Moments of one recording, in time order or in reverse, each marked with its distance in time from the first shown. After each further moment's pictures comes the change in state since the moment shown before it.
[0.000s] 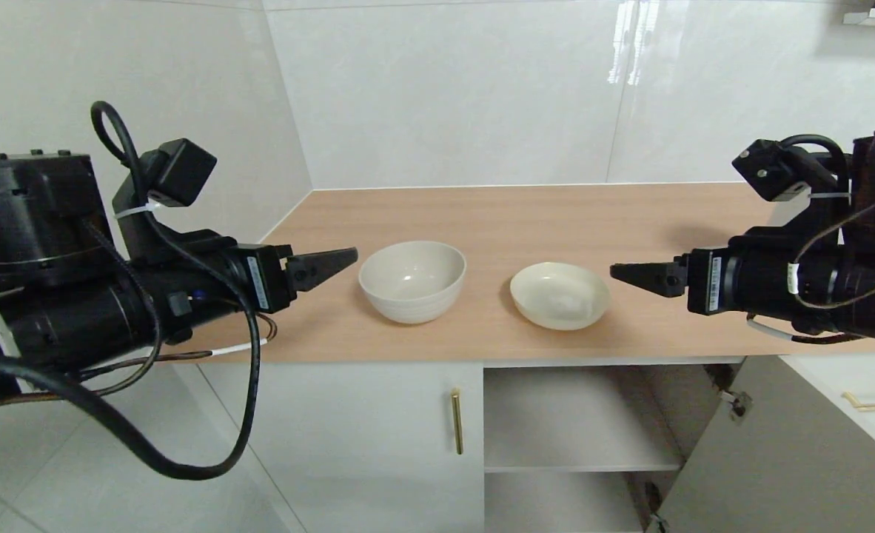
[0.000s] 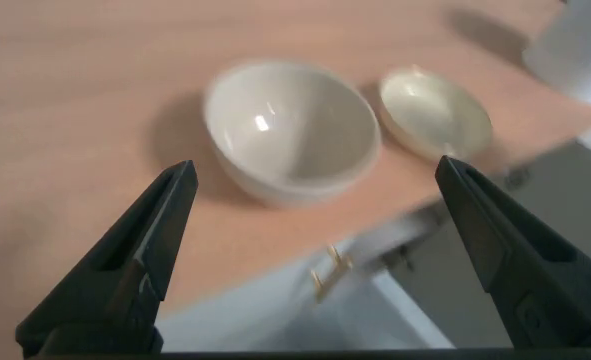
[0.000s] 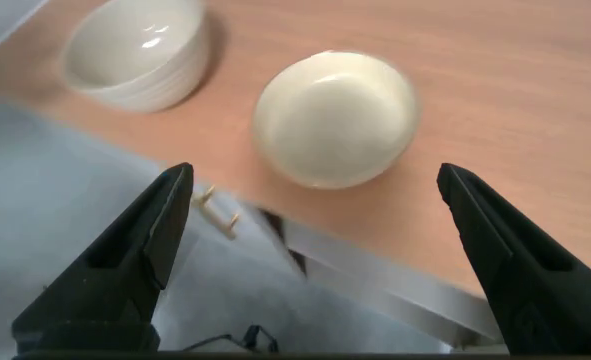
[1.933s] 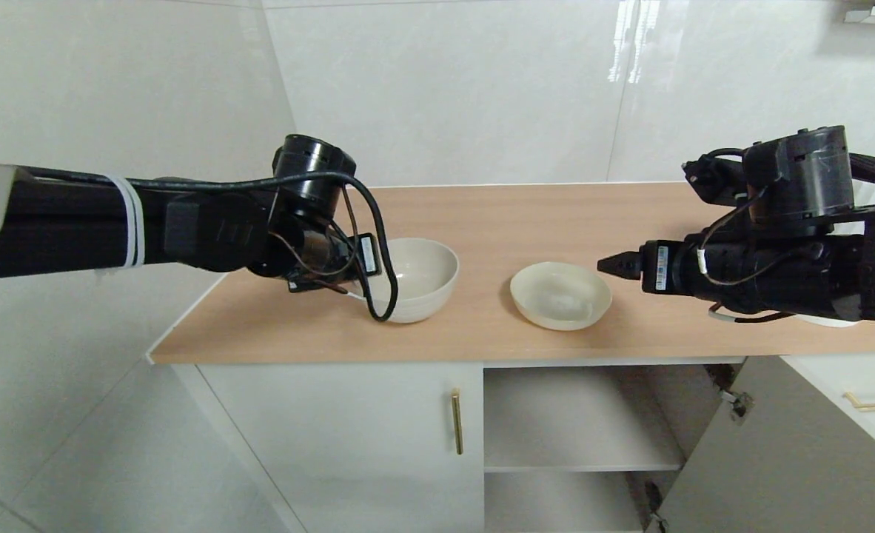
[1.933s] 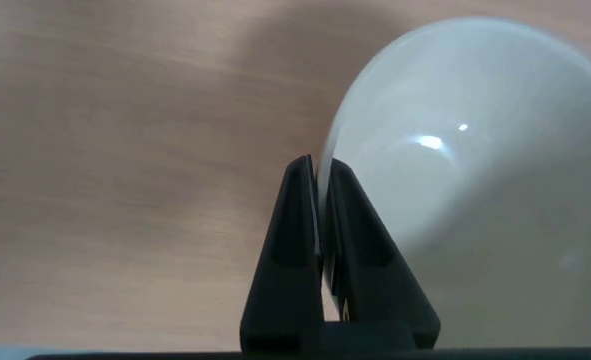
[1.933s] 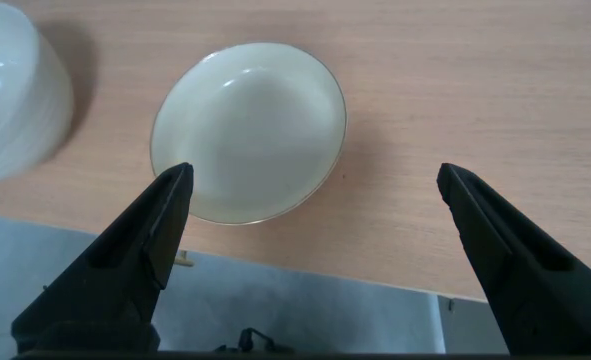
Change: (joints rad) left arm -0.101 0.500 -0.750 0.724 0.500 -0.292; right arm 0.001 0.174 -0.176 0.131 -0.198 0.132
